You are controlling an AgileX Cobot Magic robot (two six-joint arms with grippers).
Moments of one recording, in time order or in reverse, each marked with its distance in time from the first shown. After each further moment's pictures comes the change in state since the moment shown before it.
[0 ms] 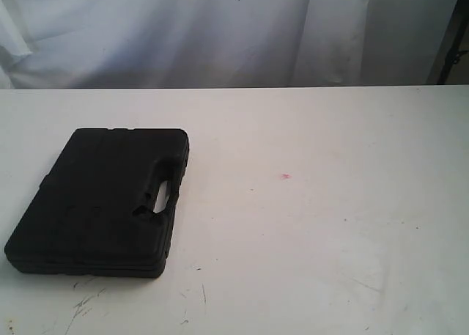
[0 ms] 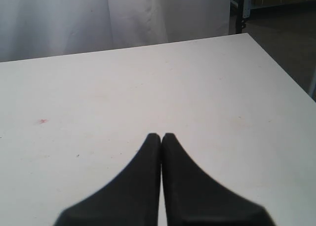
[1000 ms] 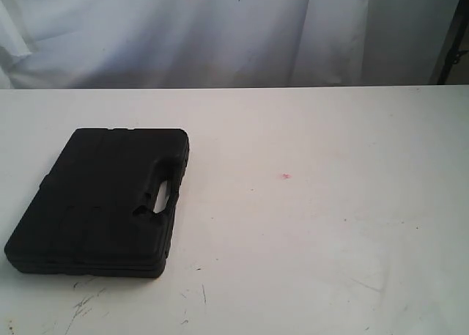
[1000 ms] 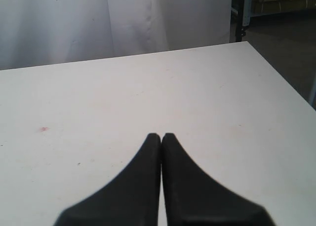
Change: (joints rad) left arm 0.000 0.000 0.000 0.000 0.000 0.000; right arm 0.000 0.000 0.000 0.000 -0.026 0.000
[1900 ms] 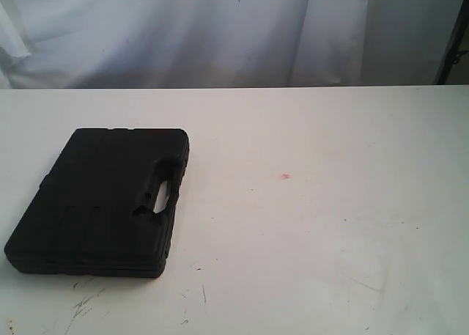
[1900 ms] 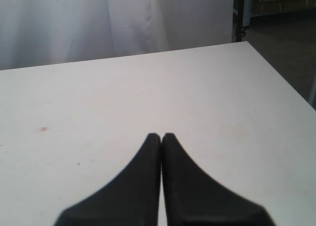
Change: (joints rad) left arm 0.000 0.000 0.000 0.043 -0.331 0.000; right arm 0.000 0.000 0.000 0.000 0.000 0.000
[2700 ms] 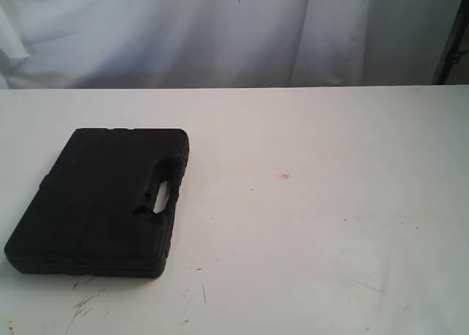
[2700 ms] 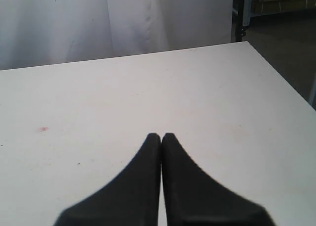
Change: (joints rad) left arm 0.000 0.344 -0.460 -0.042 0.193 -0.050; right arm 0.000 0.000 0.000 0.000 0.000 0.000
